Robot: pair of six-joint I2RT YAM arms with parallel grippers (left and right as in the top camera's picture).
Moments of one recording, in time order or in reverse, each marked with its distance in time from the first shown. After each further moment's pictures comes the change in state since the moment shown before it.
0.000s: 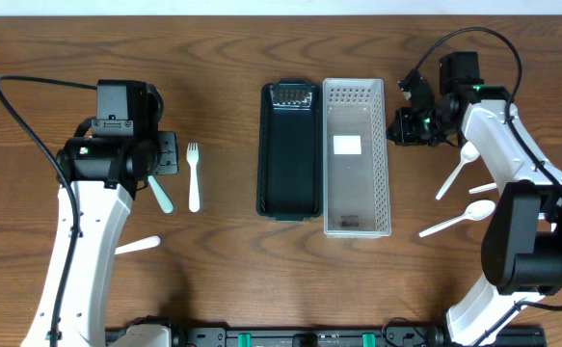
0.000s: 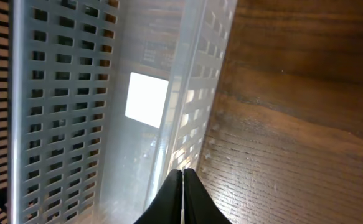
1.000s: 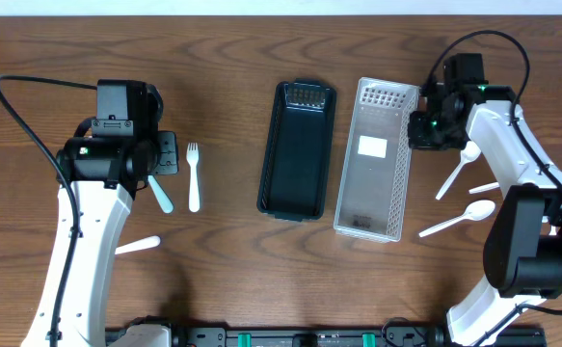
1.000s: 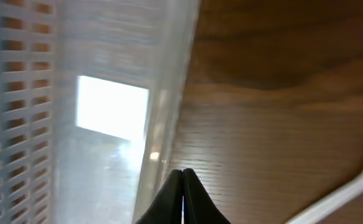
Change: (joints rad) left arm 0.000 0.000 0.000 0.000 0.000 0.000; right arm -0.014 -0.015 0.000 -0.051 0.281 0.098
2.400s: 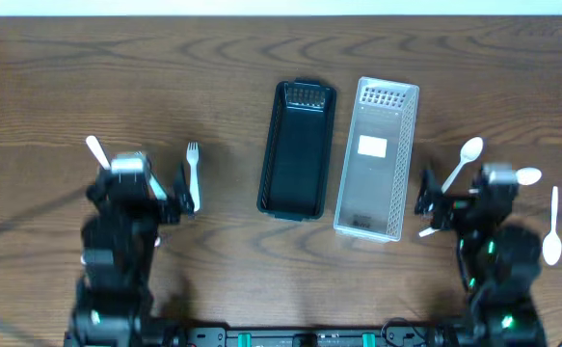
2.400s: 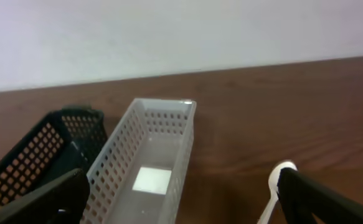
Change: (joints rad) left arm -0.035 -0.673 -0.608 0.639 0.007 0.003; right arm 0.066 -1.293 -0.872 0.603 0.166 0.101
